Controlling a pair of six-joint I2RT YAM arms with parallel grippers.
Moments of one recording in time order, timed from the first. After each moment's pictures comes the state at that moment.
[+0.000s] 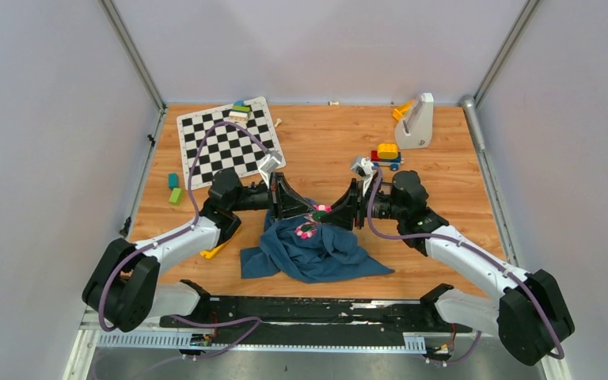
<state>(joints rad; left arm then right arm) -0.54 1.27 0.58 0.81 0.98 -0.65 0.55 1.10 0.60 0.33 -0.84 0.33</state>
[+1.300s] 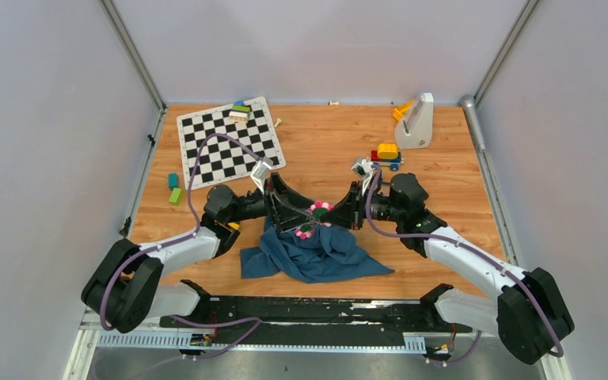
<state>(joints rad) -0.56 1.29 0.46 1.08 0.85 -0.81 0.56 1.13 0.58 0.37 -0.80 0.43</state>
